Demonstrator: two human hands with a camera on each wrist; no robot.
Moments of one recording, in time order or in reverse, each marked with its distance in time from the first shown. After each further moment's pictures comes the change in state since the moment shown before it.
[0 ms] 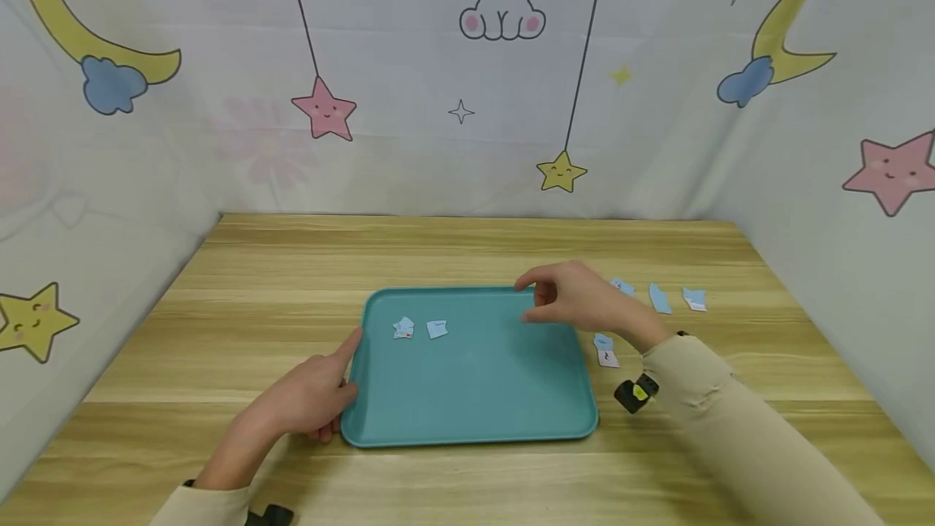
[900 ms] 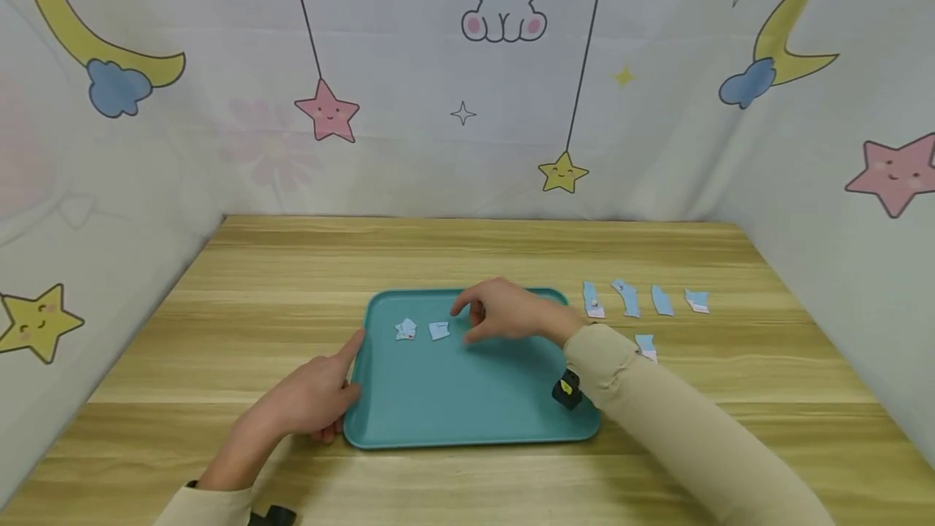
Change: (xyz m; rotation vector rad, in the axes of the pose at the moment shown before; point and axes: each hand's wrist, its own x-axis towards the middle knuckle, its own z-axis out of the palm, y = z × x) left_hand -0.001 0.002 0.001 0.001 0.002 -0.003; right_hand 0.063 -0.029 0.055 -0.028 -0.189 -0.060
